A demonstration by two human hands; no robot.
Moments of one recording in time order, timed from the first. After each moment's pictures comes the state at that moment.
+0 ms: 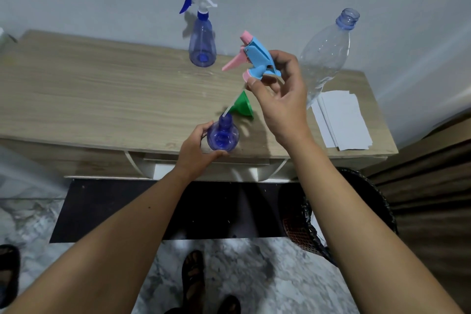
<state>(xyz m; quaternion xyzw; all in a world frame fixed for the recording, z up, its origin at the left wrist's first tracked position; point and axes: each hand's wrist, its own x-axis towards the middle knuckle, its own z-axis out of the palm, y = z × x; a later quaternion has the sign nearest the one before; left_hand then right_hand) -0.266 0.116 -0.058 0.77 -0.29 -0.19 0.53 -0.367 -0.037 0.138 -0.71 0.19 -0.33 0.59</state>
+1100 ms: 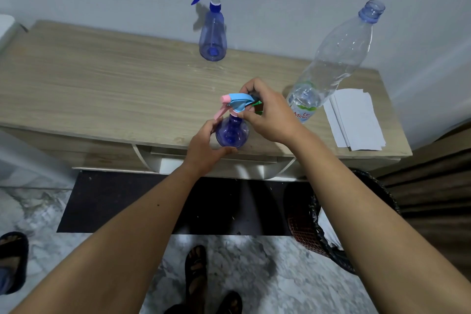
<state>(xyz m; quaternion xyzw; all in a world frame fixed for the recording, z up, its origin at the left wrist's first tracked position) -0.266 0.114 -0.062 0.78 -0.30 -0.17 0.52 -0.351 -0.055 0.089 -0.91 0.11 -0.09 0.38</state>
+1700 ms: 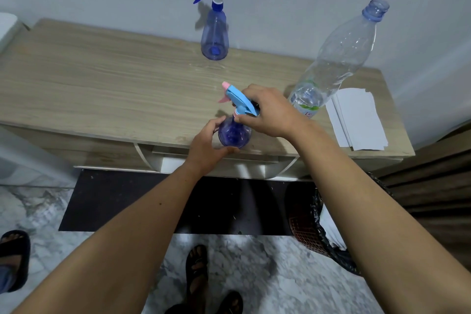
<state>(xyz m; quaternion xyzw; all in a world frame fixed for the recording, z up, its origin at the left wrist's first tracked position) -0.269 0.115 -0.057 0.77 -0.30 -0.19 0.53 -0.336 -0.066 0.087 -0.97 0.05 -0.03 0.25</state>
